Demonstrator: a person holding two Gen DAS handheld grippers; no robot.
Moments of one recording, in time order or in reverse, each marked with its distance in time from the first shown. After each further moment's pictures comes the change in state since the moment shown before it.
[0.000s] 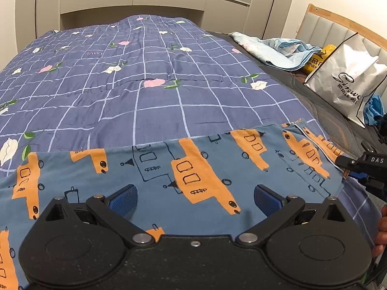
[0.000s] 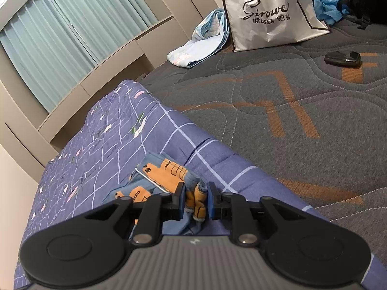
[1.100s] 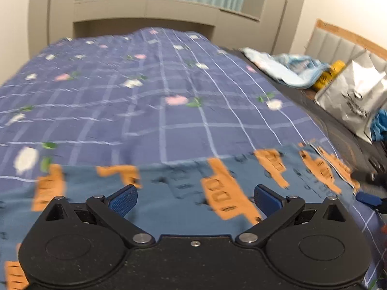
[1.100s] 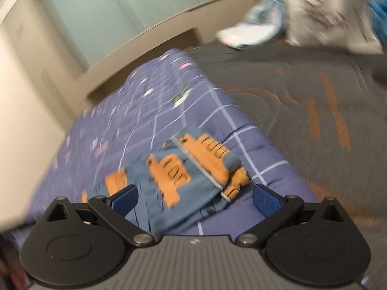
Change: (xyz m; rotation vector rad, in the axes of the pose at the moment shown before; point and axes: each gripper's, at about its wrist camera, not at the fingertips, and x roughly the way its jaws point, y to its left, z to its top) left arm -0.005 0.020 0.005 -0.018 -0.058 0.034; right arm -0.005 0.003 0.004 -0.134 0.125 0.168
